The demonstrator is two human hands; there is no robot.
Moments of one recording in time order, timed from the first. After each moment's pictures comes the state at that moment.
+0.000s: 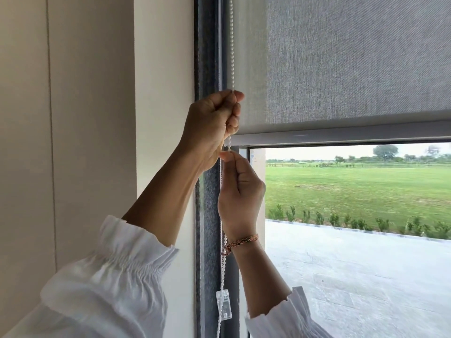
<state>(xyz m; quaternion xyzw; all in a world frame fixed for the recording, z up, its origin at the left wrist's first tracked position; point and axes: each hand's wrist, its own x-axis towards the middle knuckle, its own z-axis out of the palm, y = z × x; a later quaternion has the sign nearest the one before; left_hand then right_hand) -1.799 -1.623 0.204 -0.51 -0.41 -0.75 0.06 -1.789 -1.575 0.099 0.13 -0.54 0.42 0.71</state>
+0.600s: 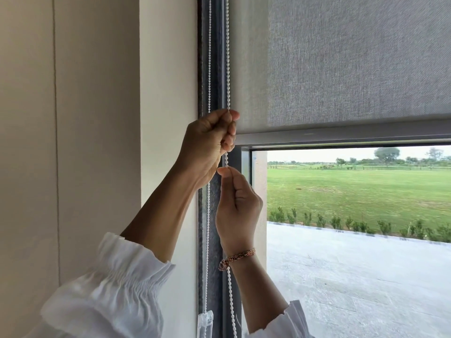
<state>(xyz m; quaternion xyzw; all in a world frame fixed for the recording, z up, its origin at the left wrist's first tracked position) -1.811 -1.629 0.182 -0.52 -0.41 -0.75 0.05 -1.798 -1.582 0.079 0.14 -0.54 0.43 0.71</state>
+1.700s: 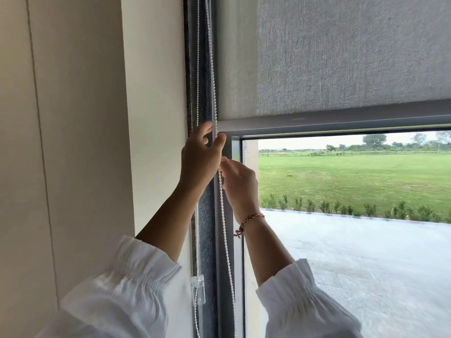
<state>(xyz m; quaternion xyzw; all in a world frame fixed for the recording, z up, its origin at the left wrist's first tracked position) -1.831 -1.613 0.153 -0.37 -0.64 -0.62 0.27 -1.801 -1.547 0.102 -0.02 -0.68 0.51 0.52</state>
